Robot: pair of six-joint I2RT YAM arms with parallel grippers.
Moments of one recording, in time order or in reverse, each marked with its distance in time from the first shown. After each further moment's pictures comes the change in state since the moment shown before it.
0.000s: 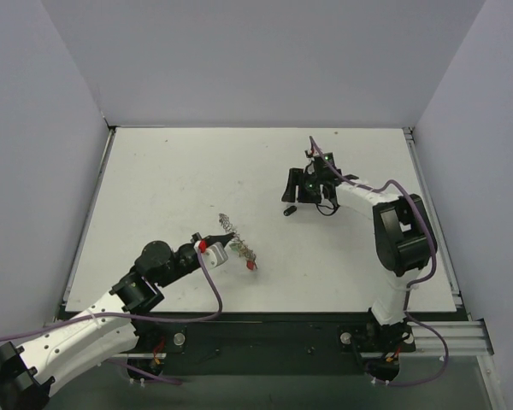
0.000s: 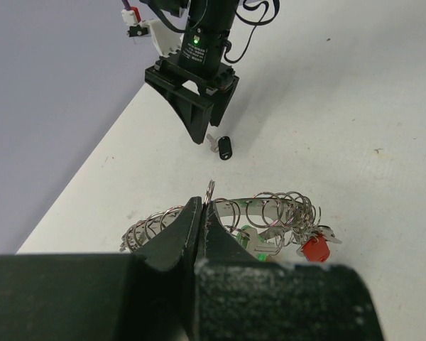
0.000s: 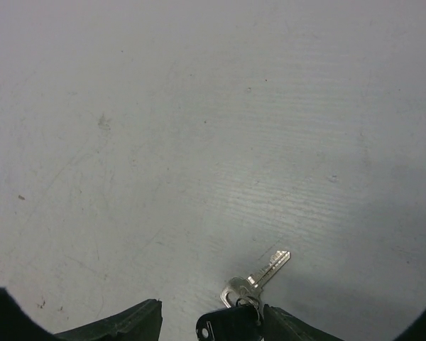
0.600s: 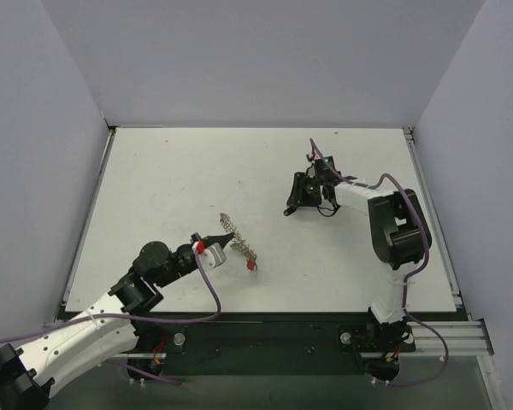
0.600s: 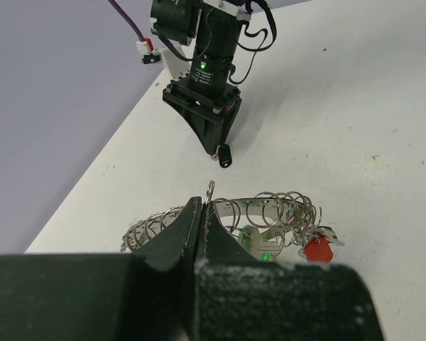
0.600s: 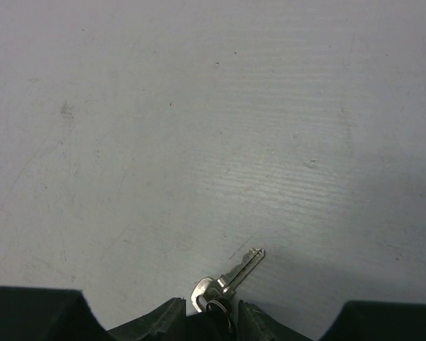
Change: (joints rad) left arm 0.006 -0.010 0.000 0.009 0.026 0.000; right arm -0.021 0.082 0.014 0.008 -0.009 0.008
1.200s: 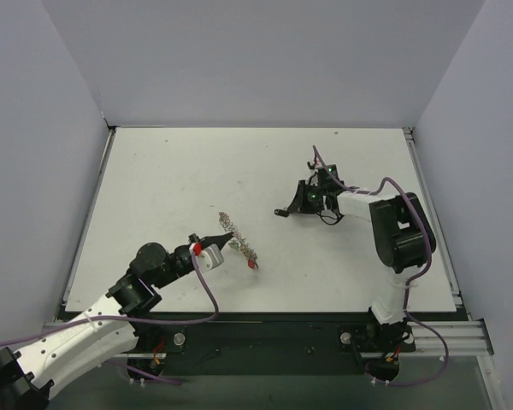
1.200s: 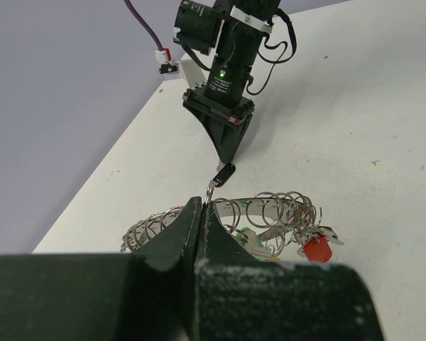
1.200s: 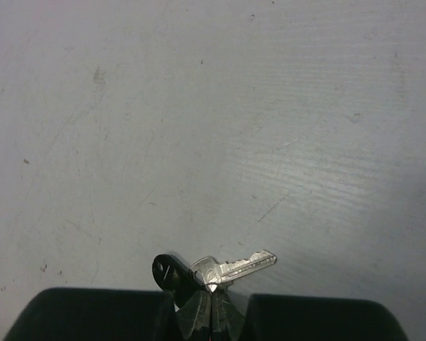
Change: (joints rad) left arm 0.000 -0.029 0.000 -0.003 0.003 0.000; right arm -0.005 -0.026 -0.119 0.135 -0.111 0.026
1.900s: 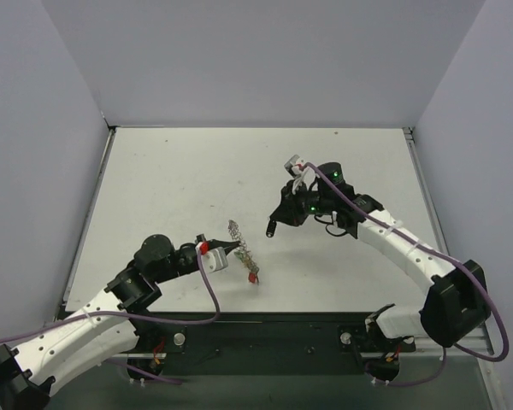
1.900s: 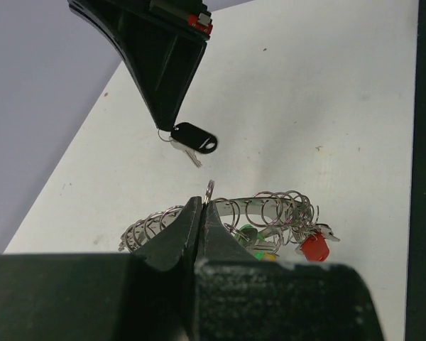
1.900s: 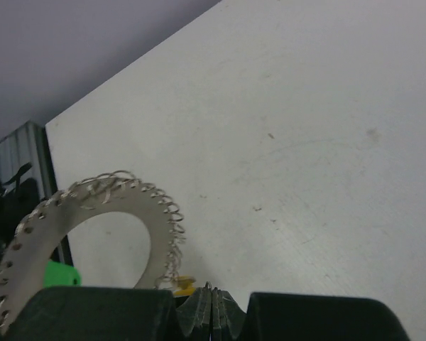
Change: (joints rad) left arm 0.000 0.036 0.082 -0.150 0.141 0.003; right arm 0.188 -0.556 -0.082 -0.211 -0.169 -0.306
